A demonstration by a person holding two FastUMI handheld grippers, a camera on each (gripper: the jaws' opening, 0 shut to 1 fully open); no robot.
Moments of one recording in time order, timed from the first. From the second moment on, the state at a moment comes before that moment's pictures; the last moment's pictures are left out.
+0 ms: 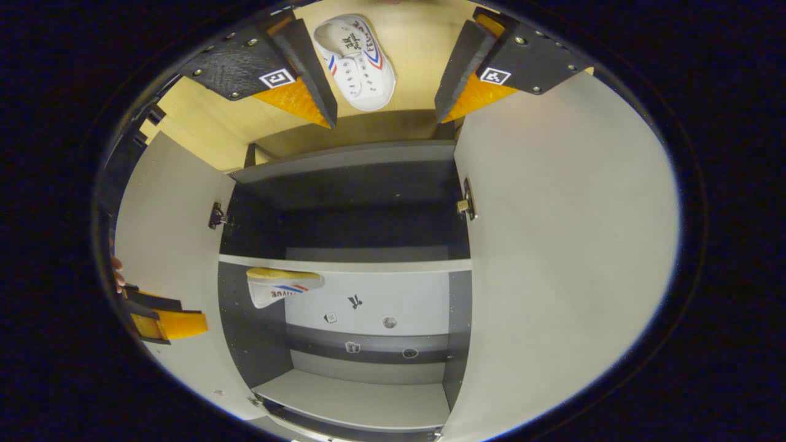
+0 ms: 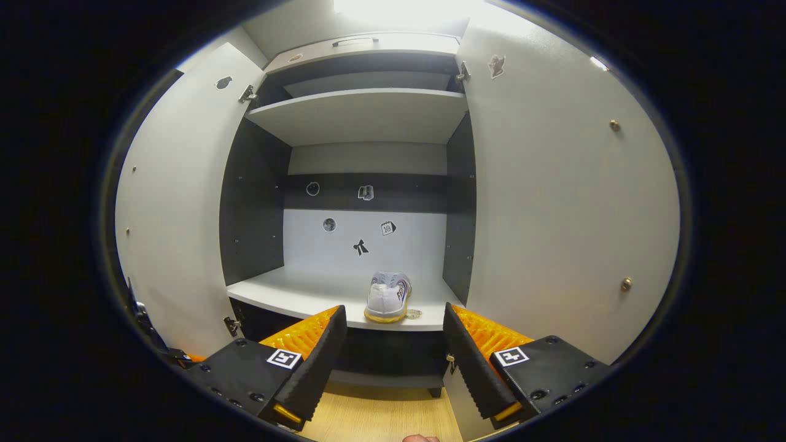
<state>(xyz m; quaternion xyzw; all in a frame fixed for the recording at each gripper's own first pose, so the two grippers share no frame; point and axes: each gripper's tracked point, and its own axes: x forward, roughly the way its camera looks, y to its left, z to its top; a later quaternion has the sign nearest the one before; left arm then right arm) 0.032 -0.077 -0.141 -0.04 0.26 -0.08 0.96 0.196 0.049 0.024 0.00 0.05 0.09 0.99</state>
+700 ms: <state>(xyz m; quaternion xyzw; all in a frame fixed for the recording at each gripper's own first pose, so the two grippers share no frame) 0.002 -0.086 -0.223 -0.04 0.39 -0.09 0.92 0.145 0.024 0.014 -0.01 0.08 0.06 1.00</state>
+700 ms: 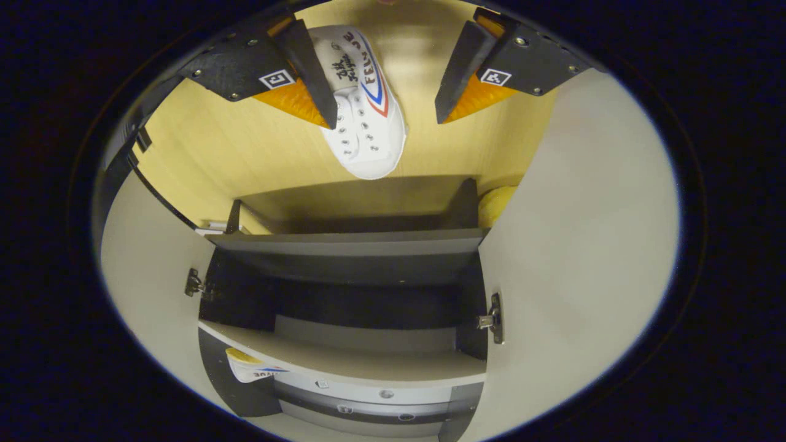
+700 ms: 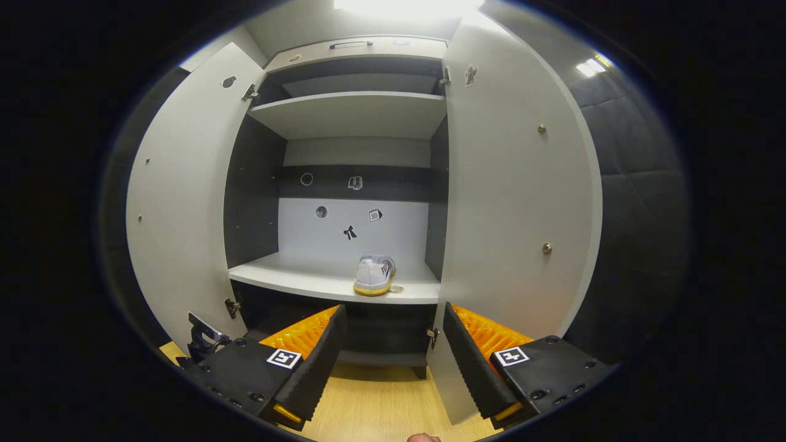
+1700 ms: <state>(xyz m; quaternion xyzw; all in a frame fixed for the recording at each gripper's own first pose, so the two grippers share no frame) -0.017 -0.110 -0.273 -0.02 0.46 -0.10 0.88 0.126 0.005 -0.010 0.00 0.11 0.06 0.99</state>
